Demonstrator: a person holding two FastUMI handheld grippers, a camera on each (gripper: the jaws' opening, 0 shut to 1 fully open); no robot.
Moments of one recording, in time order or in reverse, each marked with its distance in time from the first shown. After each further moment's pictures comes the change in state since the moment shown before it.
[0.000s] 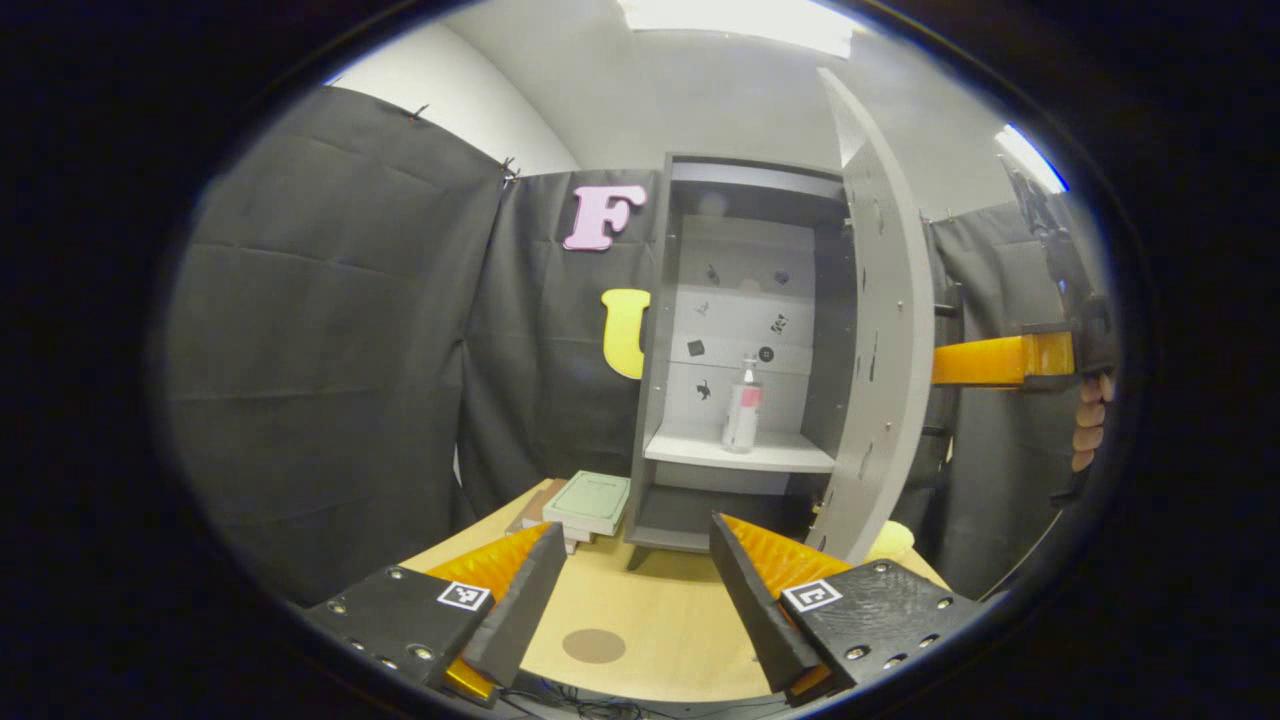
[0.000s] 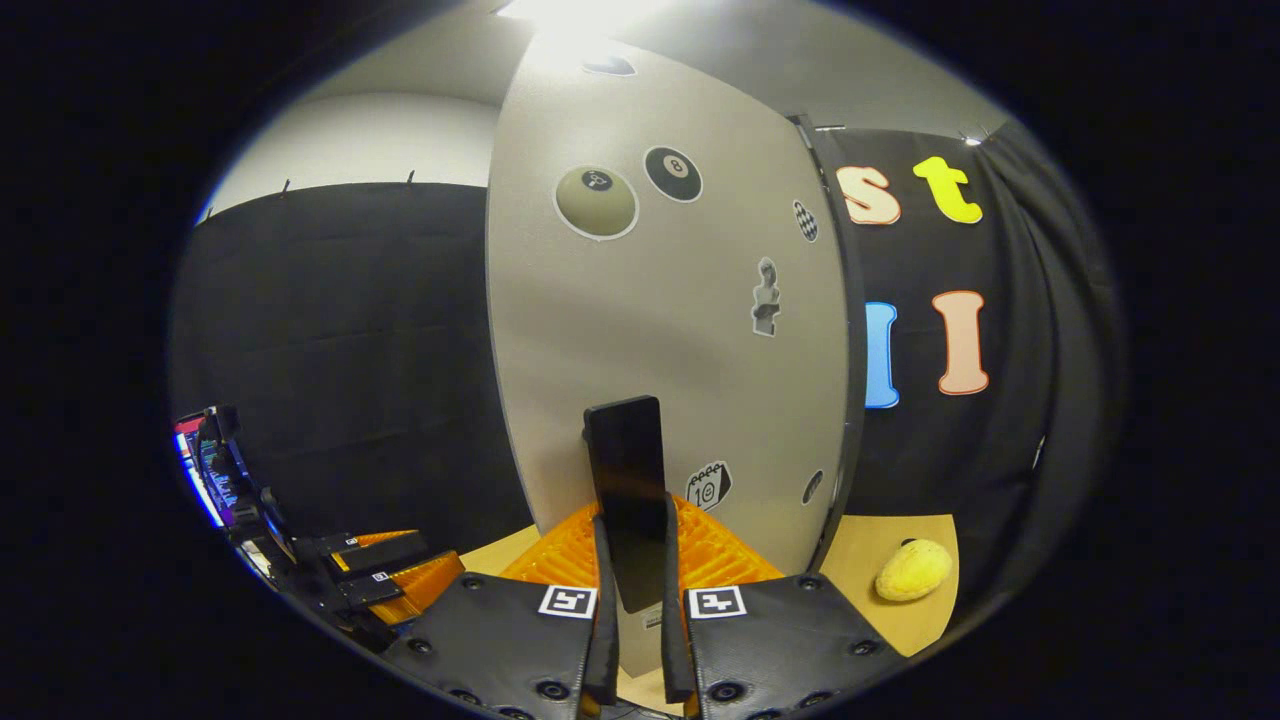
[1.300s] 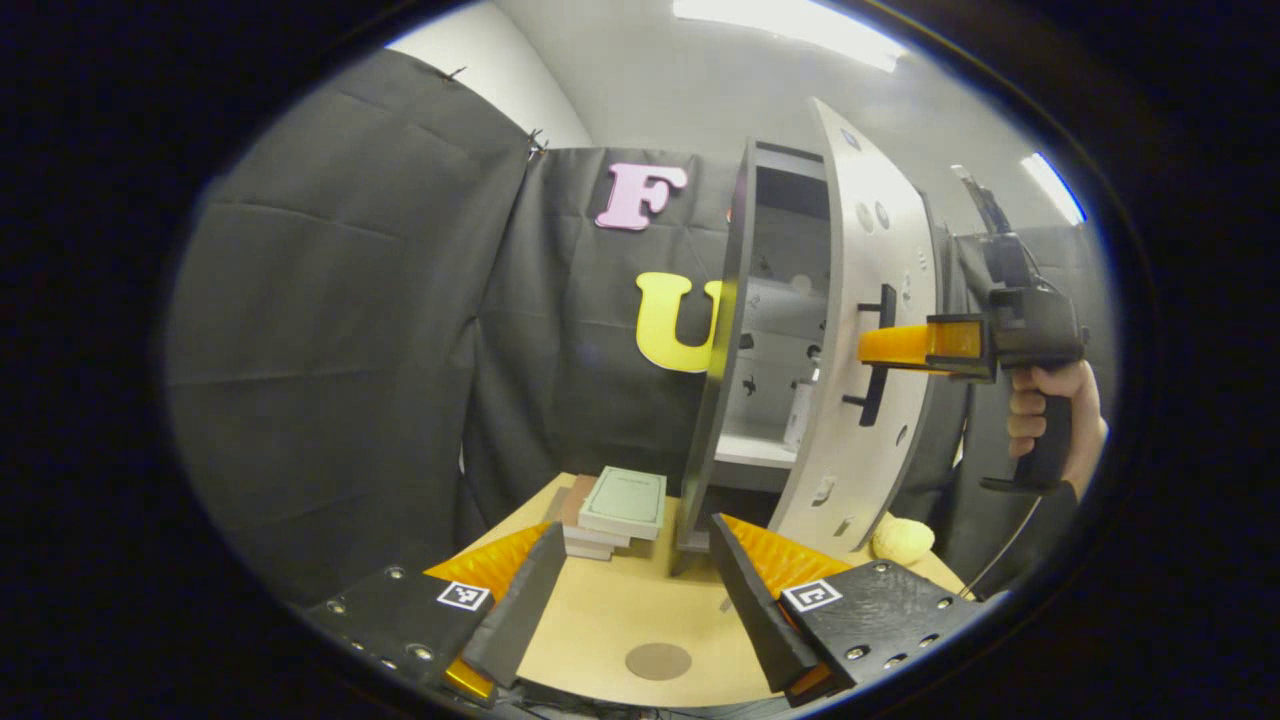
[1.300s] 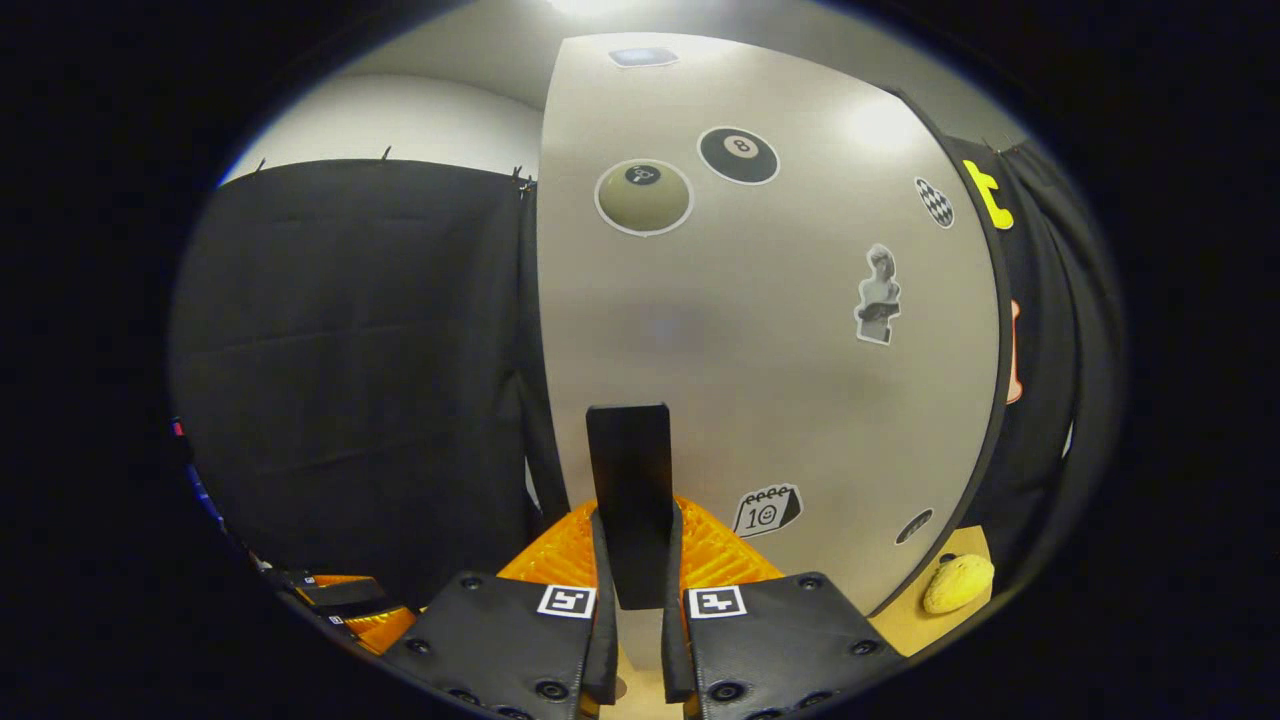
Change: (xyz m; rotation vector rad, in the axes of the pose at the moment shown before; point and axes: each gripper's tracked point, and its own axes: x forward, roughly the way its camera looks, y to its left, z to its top) left arm 0.071 0.157 -0.004 -0.052 0.057 -0.029; right arm 0.037 0.037 0.005 -0.007 0.013 -0.041
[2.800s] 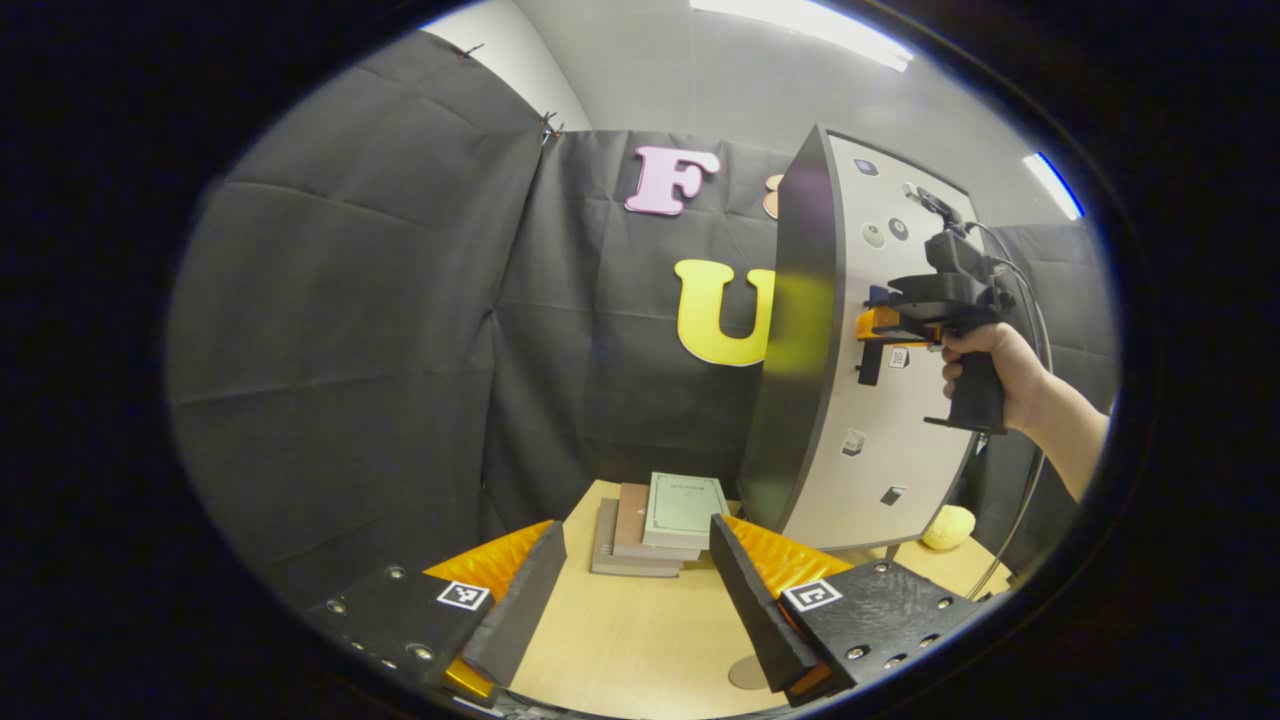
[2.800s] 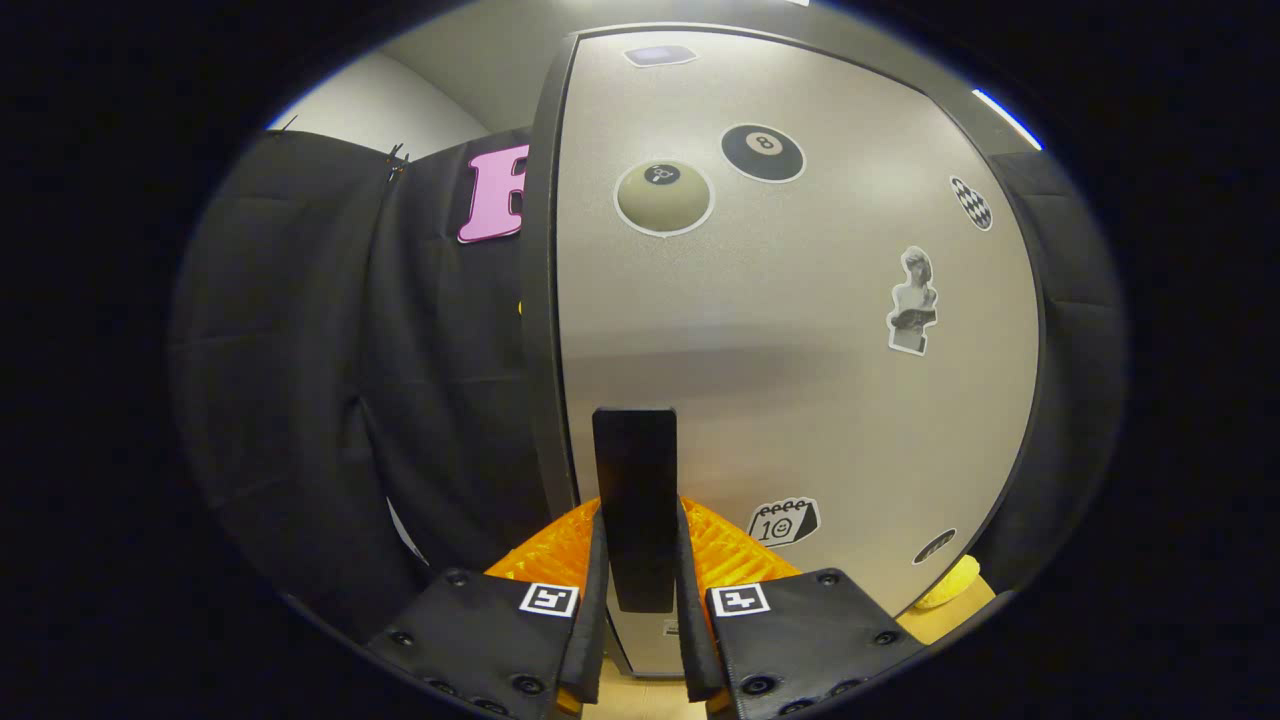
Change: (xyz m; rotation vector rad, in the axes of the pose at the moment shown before) left arm 0.106 0.182 0.001 0.015 0.017 -0.032; right arm 0.085 -0.012 0.015 0.047 -0.027 -0.457
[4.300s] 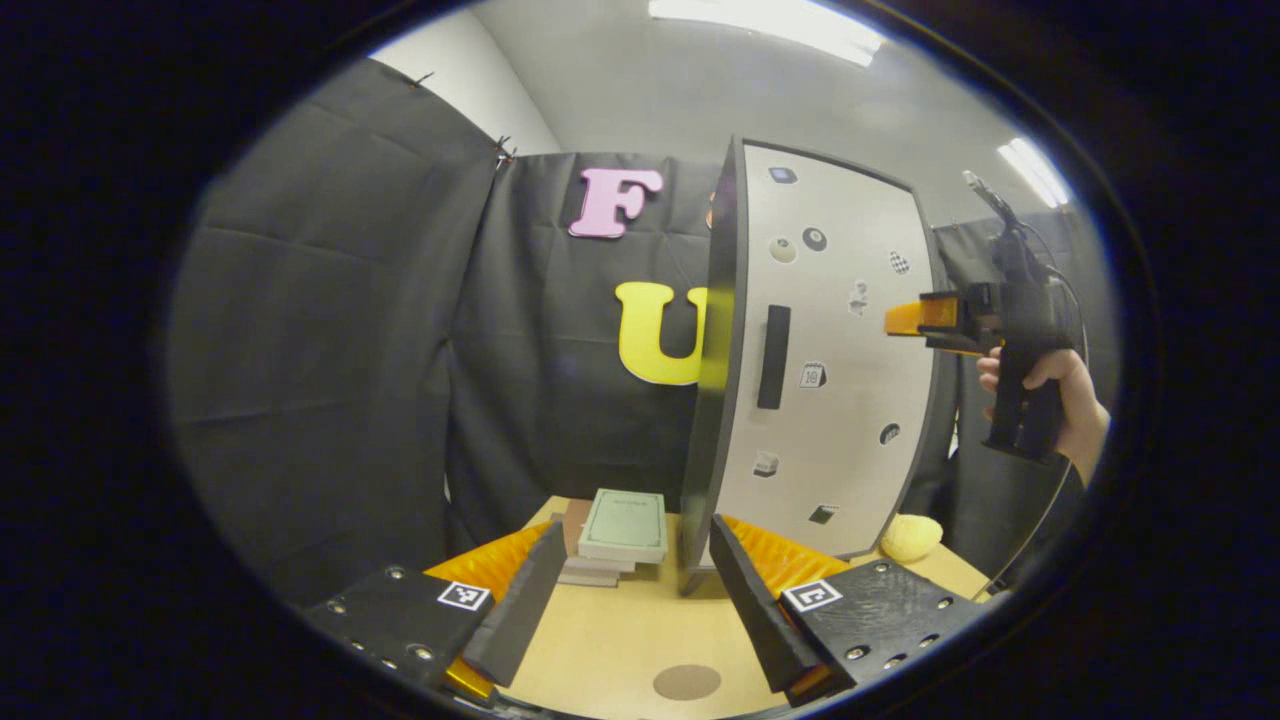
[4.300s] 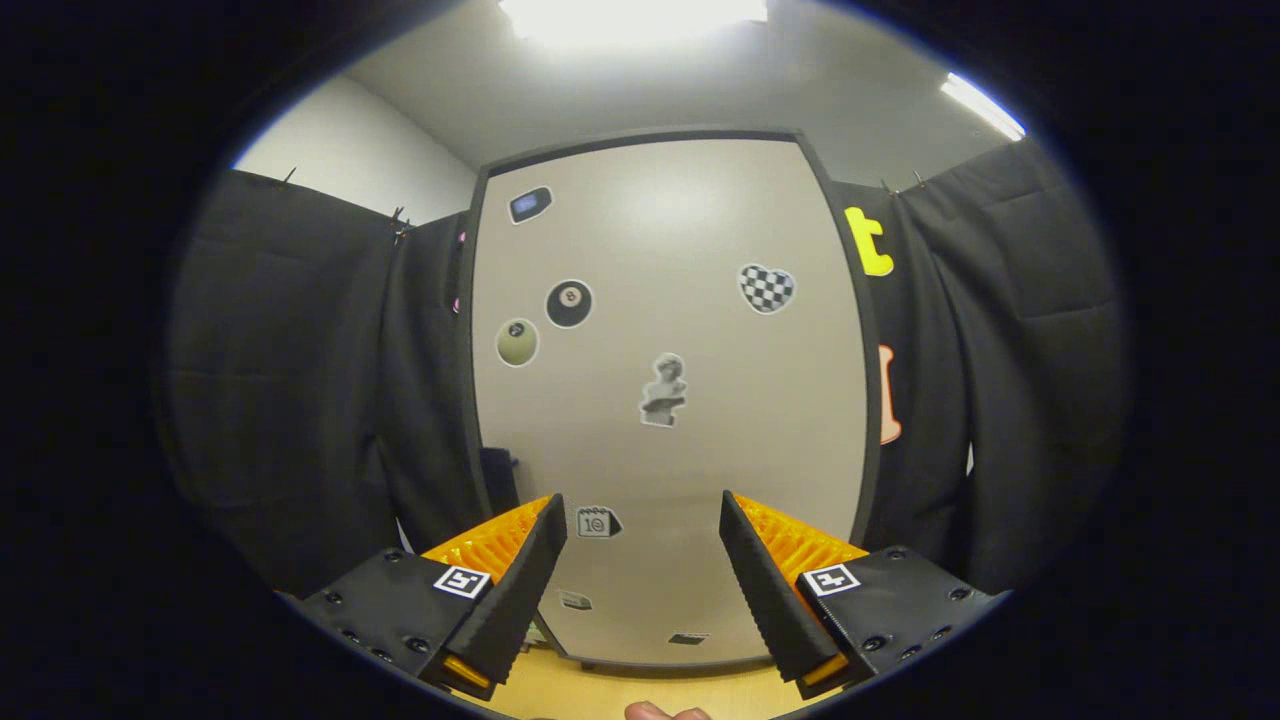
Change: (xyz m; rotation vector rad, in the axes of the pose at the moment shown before) left arm -0.032 -0.126 0.026 0.044 -0.048 -0.066; right arm -0.118 -0.108 0.050 0.005 -0.174 0.037
